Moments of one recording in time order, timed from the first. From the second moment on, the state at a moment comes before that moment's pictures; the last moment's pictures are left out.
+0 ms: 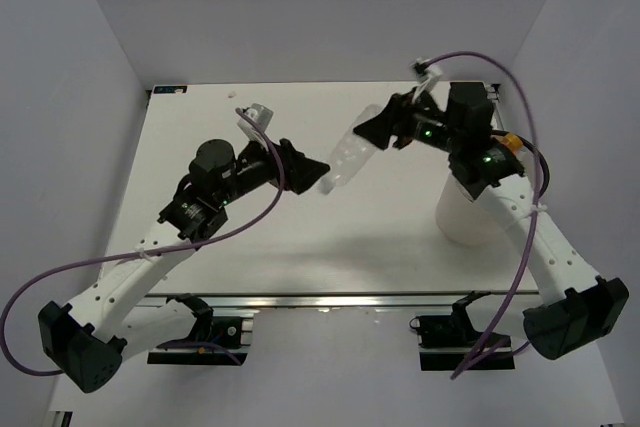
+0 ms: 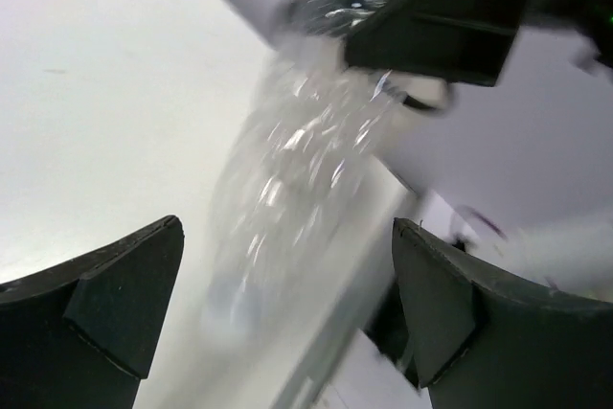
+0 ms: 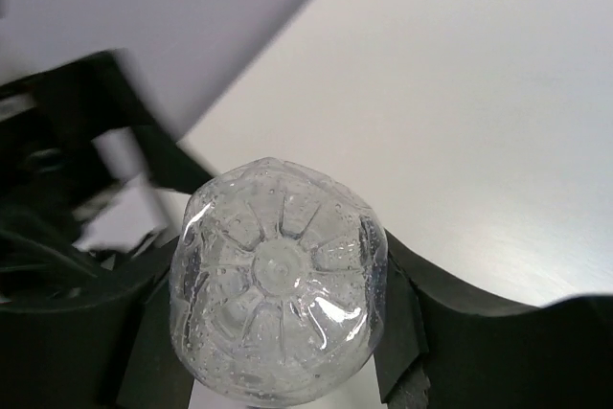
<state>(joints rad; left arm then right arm) -0.62 1.02 0.91 0.09 0.43 -0.51 0.51 1.24 1.25 -0.15 -0.64 0.42</state>
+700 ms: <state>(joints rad) -0.55 1.11 1.07 -0.30 -0.26 -0.53 0.26 1.28 1.99 -1.02 0.80 0.04</state>
